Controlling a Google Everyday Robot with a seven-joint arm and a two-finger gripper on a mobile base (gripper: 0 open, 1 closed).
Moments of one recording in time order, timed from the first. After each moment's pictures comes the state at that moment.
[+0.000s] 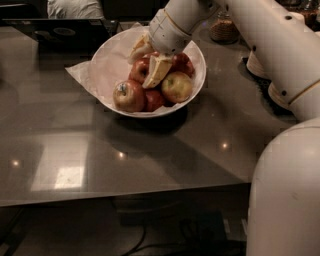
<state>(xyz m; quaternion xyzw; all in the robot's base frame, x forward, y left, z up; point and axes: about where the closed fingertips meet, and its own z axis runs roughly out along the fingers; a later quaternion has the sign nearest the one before) 0.630 0.029 0.922 -0.84 0.45 0.14 0.29</state>
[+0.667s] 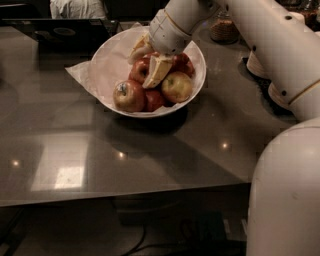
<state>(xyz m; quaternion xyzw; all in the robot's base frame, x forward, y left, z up) 0.630 0.029 0.922 -0.84 0.45 0.14 0.29</state>
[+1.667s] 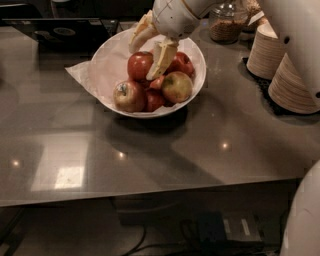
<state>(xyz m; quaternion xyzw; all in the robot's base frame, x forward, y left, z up) 0.611 0.029 0.982 -0.83 0.40 0.10 0.37</state>
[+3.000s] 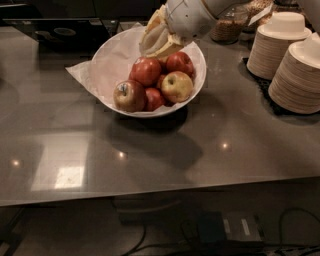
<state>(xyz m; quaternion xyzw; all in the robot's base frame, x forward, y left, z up) 0.579 0.007 1.005 -0.82 0.41 0.07 0.40</state>
